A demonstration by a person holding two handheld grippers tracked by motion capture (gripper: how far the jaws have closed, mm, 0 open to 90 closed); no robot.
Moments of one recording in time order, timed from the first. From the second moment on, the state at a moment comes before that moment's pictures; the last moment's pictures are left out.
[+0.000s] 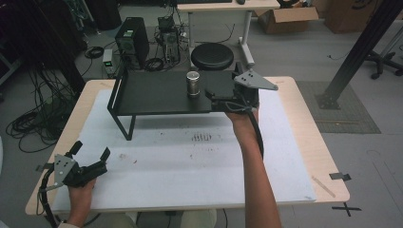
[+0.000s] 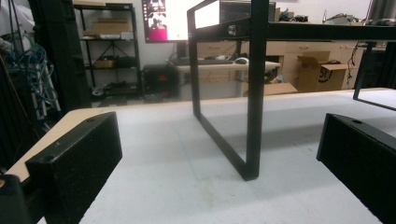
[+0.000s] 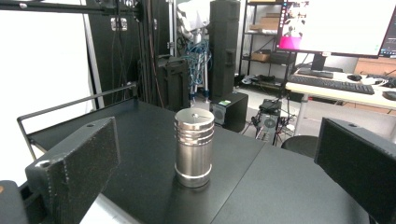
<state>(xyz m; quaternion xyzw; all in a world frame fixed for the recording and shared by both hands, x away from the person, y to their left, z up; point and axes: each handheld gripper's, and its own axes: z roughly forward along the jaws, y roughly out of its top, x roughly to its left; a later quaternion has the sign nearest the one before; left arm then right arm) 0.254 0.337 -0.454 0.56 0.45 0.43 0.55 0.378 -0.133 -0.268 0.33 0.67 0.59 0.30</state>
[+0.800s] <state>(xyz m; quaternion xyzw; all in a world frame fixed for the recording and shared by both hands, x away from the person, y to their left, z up) 0.254 0.337 -0.454 0.56 0.45 0.43 0.55 0.334 -0.173 -0.302 0.35 0.65 0.60 0.32</state>
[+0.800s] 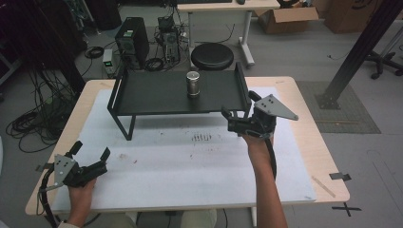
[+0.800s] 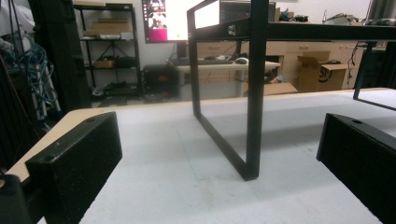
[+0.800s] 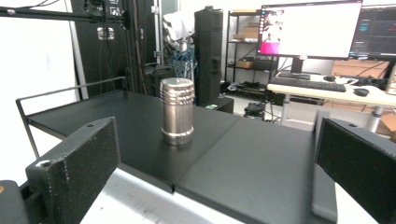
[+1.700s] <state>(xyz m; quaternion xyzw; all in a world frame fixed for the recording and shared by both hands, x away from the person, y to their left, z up) 0.254 0.337 -0.454 0.56 0.45 0.43 0.55 0.304 -0.212 -0.374 0.40 0.61 0.60 0.34</state>
